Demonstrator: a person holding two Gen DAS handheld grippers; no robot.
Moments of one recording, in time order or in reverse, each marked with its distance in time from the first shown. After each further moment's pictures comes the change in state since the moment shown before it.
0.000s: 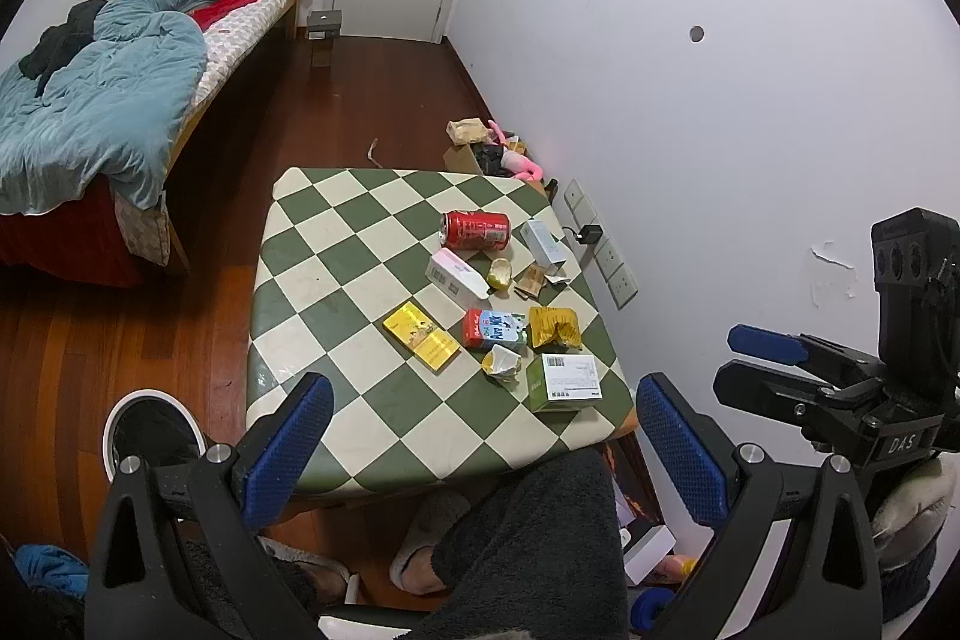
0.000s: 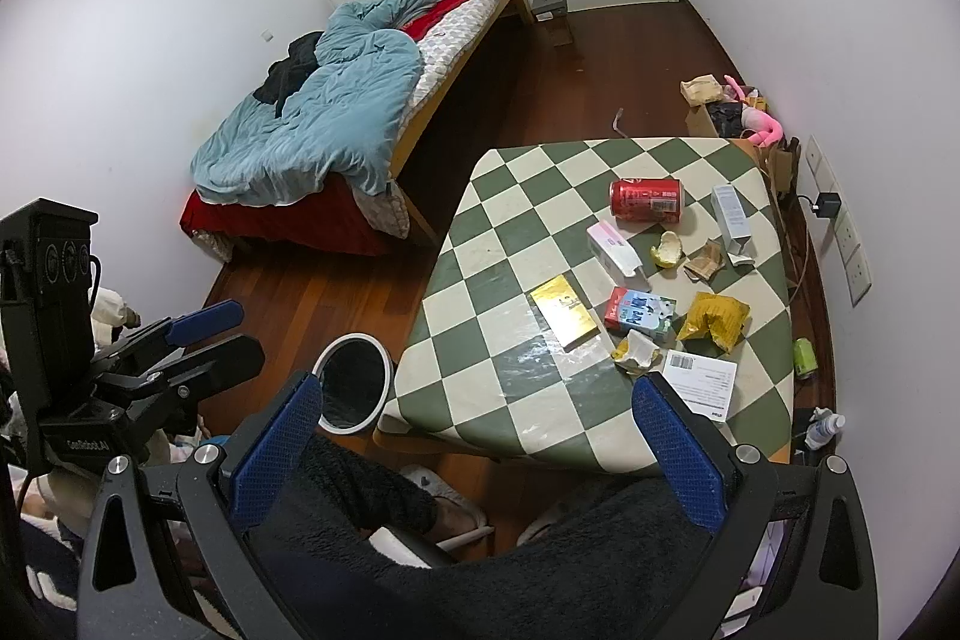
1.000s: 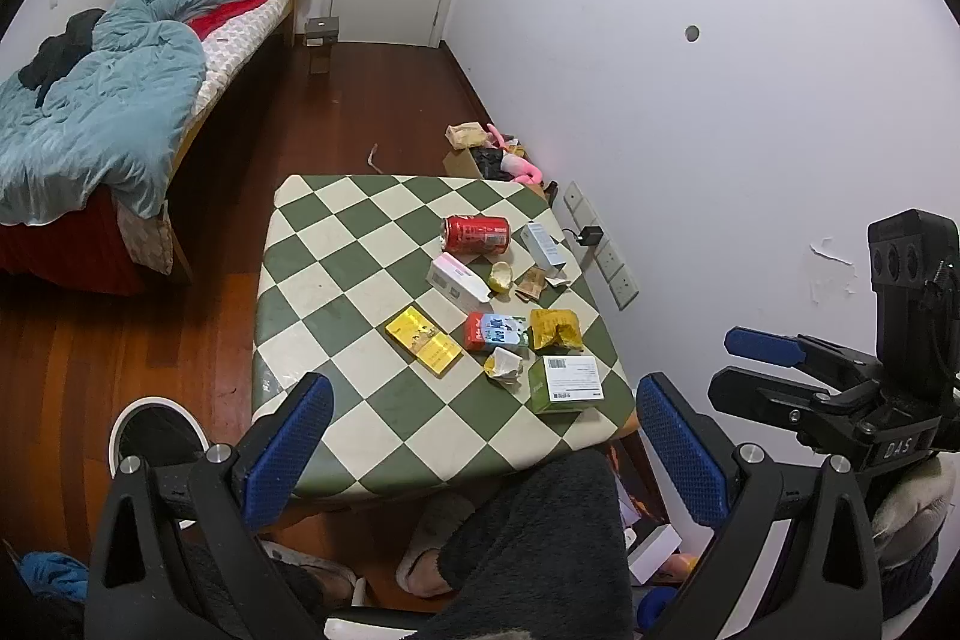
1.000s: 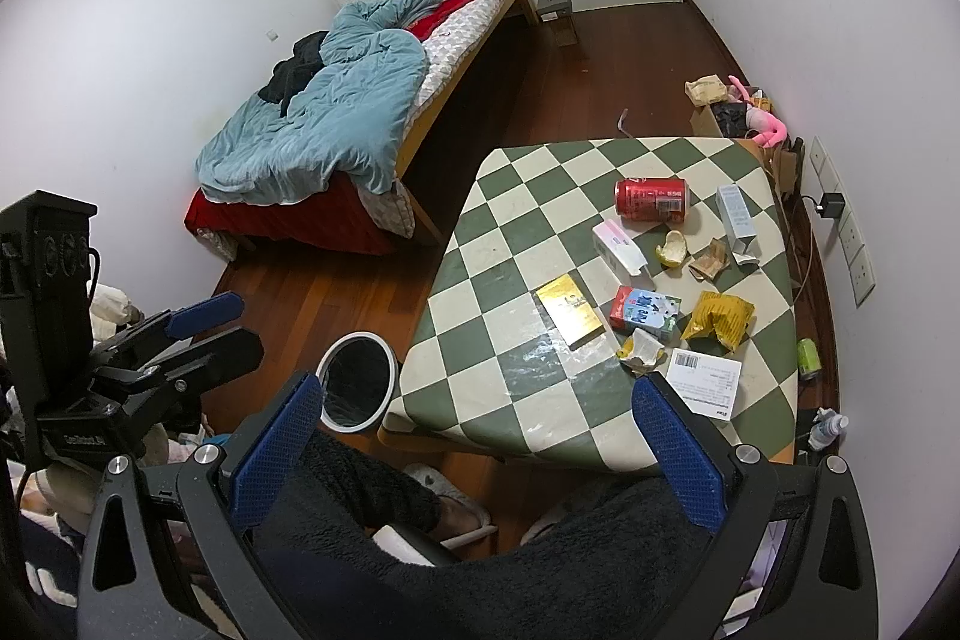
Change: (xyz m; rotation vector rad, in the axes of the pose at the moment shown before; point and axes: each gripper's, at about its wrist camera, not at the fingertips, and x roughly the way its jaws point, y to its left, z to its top) left arm -0.008 0.001 0.003 0.011 -0.009 0.006; right arm 0.000 0.001 0.000 -0.002 0.001 -0.001
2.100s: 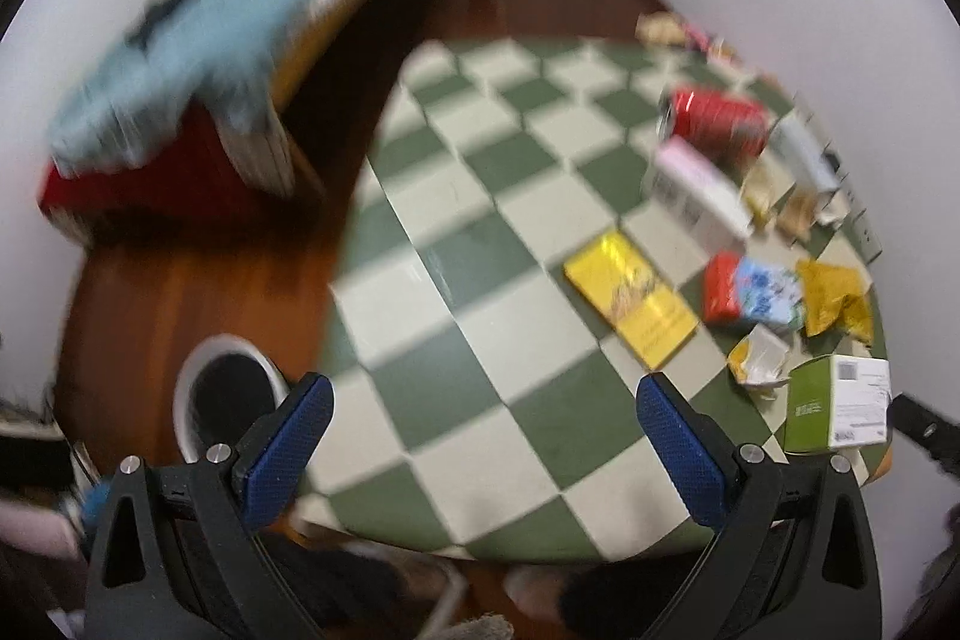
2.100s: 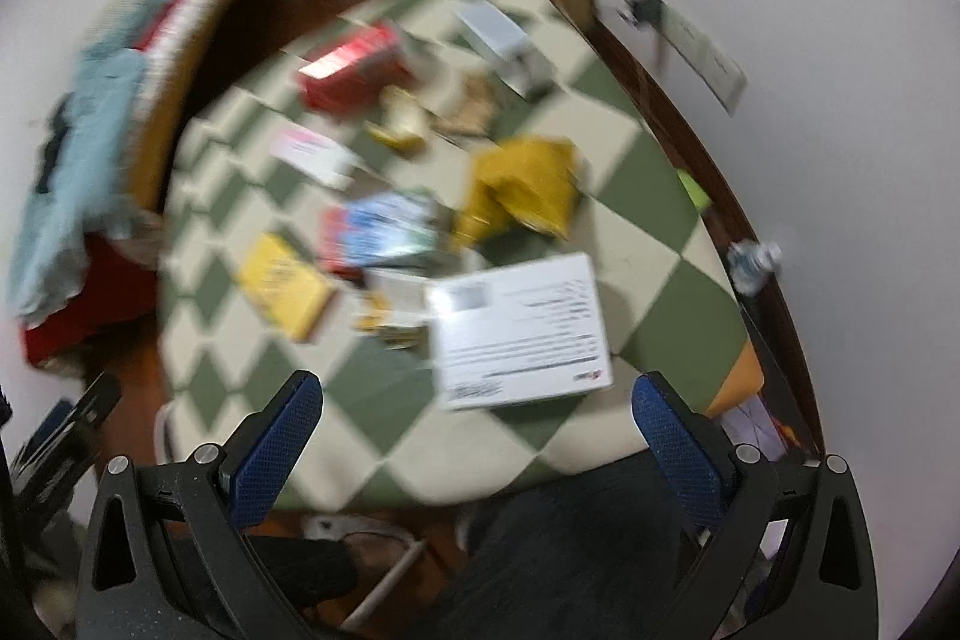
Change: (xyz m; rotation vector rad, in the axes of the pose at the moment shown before) left arm 0.246 0.070 -0.039 -0.099 0.237 0.488; right arm 0.187 -0.172 -0.039 0.457 0.157 -0.403
